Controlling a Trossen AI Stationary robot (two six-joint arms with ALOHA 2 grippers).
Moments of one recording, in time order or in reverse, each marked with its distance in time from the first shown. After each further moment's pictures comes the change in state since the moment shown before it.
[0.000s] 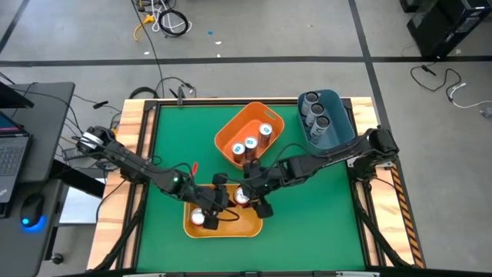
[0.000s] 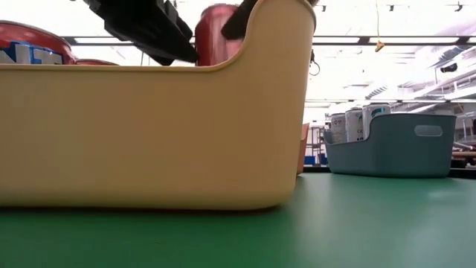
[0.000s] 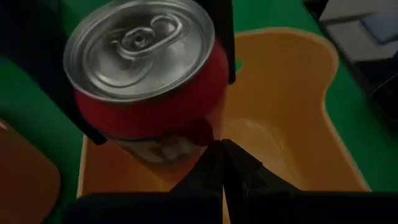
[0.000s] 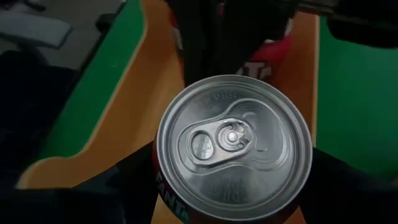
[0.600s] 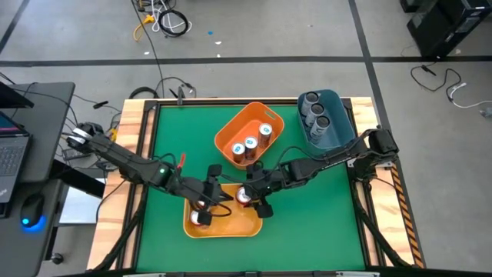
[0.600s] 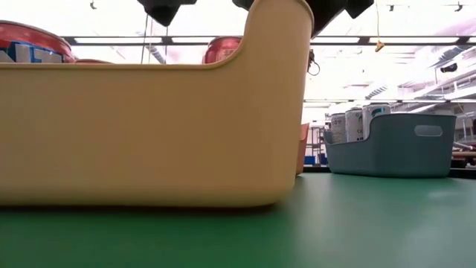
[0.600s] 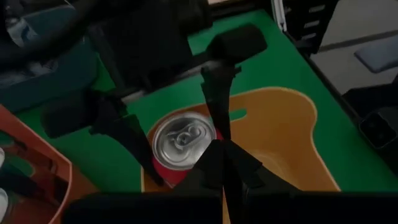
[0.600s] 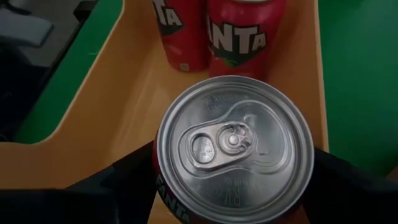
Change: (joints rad) left arm -0.003 -0.149 0.048 -0.077 -0.052 0.096; right arm -0.001 0.001 -0.140 0.154 0.045 0.034
